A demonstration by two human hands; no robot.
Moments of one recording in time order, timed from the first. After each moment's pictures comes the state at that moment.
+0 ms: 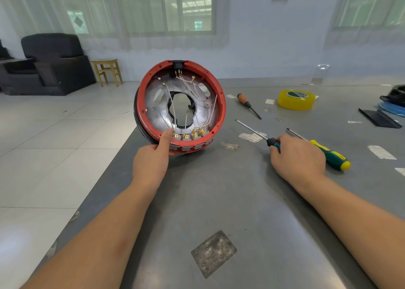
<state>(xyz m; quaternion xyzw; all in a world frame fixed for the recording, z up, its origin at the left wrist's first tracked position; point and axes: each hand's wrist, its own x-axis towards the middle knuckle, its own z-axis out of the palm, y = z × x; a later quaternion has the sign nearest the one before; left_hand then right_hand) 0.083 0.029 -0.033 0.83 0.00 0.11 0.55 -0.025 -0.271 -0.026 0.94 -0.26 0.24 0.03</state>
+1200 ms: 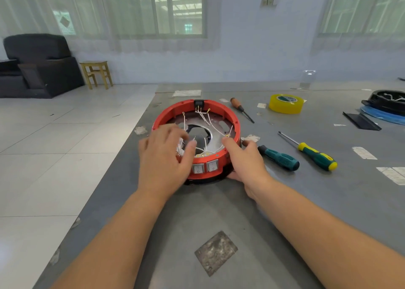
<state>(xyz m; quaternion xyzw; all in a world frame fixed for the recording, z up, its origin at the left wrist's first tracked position) 0.047 0.020 -0.011 0.83 -0.28 0.34 0.33 0.002 -0.169 -0.021 0.67 -0.28 0.17 -0.67</state>
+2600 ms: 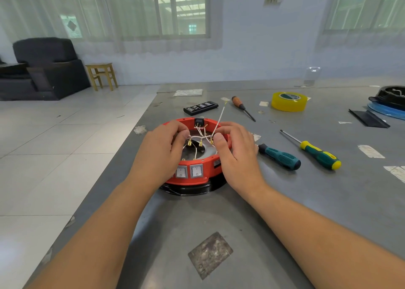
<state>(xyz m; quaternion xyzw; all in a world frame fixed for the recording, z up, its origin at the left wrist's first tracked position) 0.055 0.021 0.010 0.83 -0.33 0.24 0.37 -0.014 -0.158 -0.017 0.85 -0.05 0.36 -0.38</state>
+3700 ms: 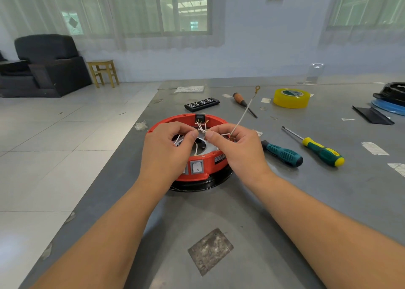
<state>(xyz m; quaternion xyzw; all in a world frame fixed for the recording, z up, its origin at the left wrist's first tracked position) 0.030 0.006 0.010 0.80 -0.25 0.24 0.48 -0.017 -0.156 0.001 0.74 -0.02 0.29 -0.61</state>
